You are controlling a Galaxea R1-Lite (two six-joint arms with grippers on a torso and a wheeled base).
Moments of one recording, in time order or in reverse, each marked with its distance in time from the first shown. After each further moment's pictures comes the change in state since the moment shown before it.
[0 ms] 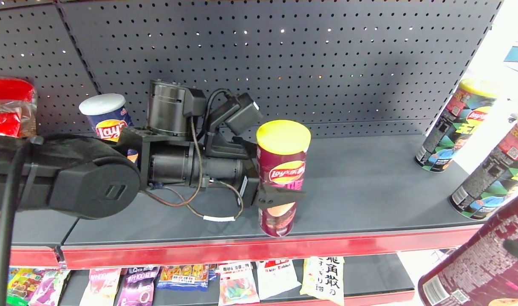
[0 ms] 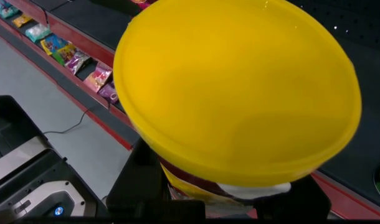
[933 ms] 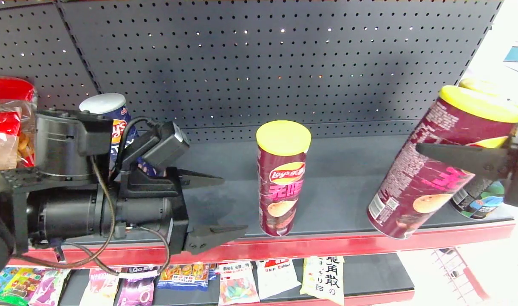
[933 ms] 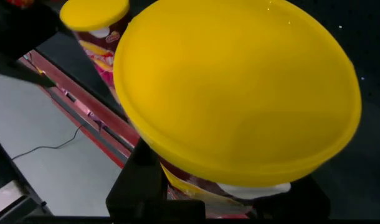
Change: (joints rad) left arm 0.096 -0.322 0.388 0.001 0.087 -0.024; right arm 0.012 0.419 -0.263 -0.170 0.006 -0.003
